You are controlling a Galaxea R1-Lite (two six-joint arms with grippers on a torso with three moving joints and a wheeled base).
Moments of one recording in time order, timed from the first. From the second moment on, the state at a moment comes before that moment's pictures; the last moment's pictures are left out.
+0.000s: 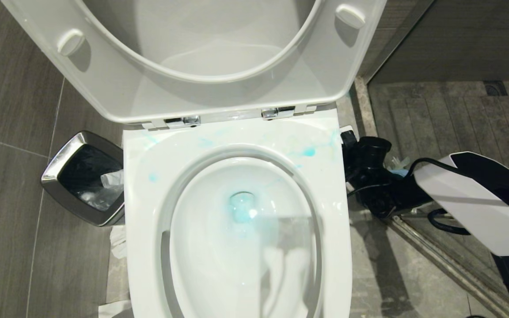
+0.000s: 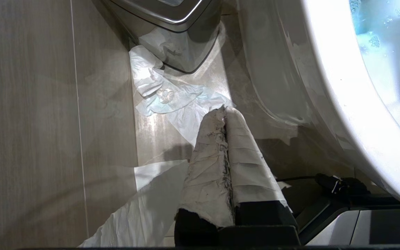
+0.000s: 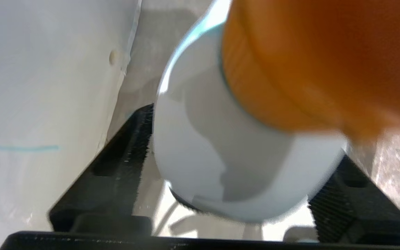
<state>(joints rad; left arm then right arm) 0.00 0.00 -0.02 0.05 0.00 0.00 0.26 2.43 -1.52 -0.94 -0.10 -0.22</state>
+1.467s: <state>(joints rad) 0.00 0.00 -0.02 0.05 0.00 0.00 0.32 1.66 -0.43 -0.94 -0.11 -0.17</state>
